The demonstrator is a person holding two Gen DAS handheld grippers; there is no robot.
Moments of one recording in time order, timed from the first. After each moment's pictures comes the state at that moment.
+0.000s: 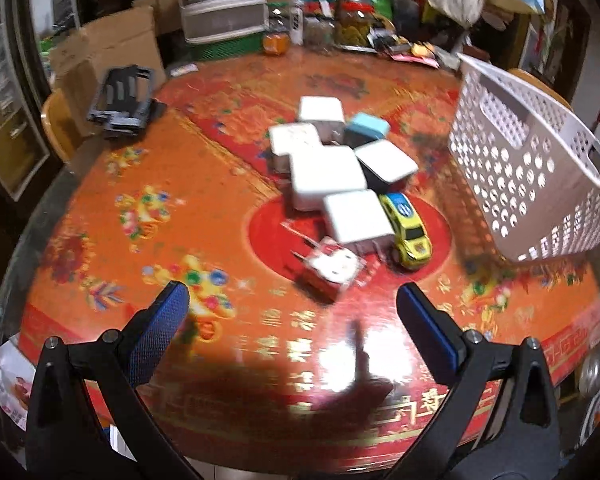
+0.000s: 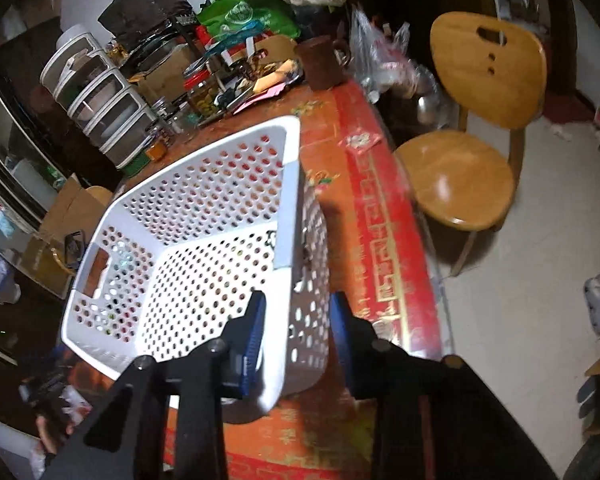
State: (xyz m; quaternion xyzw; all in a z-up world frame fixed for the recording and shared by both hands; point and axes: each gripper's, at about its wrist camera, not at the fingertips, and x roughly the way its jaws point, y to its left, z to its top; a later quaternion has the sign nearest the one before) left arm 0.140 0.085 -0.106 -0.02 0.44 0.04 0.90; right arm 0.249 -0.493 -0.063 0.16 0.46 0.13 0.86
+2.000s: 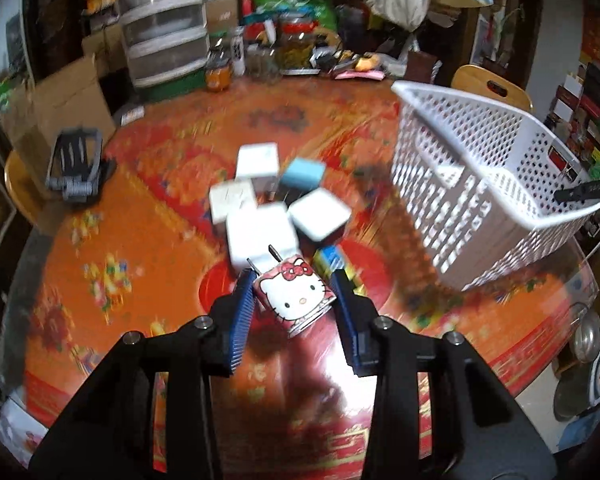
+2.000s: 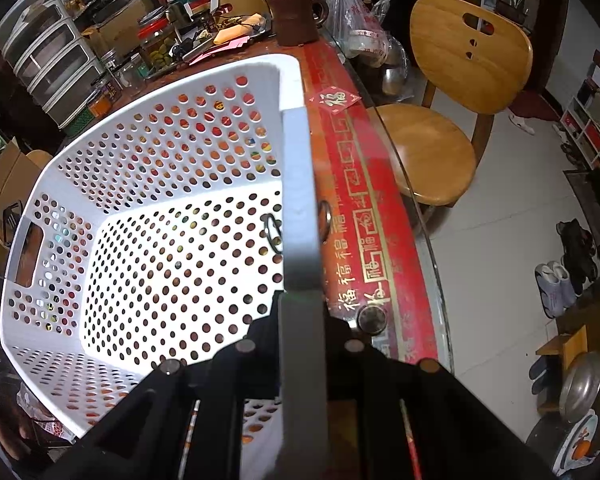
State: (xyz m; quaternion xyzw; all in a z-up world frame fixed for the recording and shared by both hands) left arm 0.166 0.054 -0.053 0.02 0.40 -0.04 0.91; right arm 0.277 -0.449 -0.085 0.08 0.53 0.03 0.84
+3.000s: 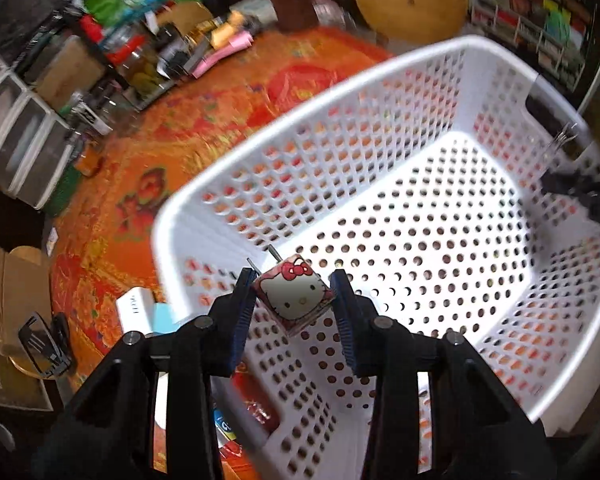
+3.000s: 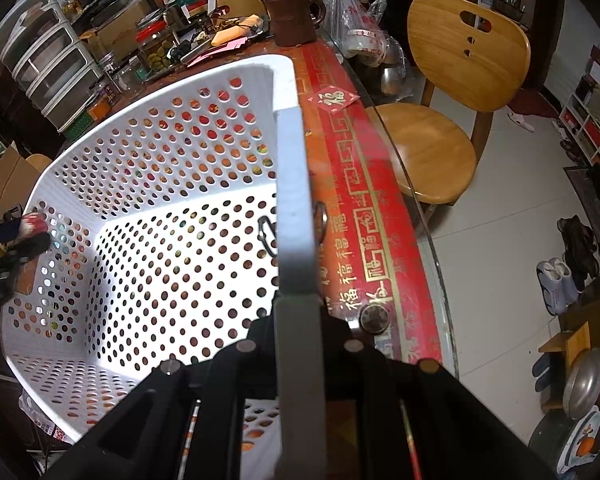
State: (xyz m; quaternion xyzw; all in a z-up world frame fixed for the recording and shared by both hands) left arm 0.336 -0.167 -0.031 0.23 0.52 -0.14 0.81; right arm 0.280 -0.448 -0.088 0.08 0.53 0.03 0.84
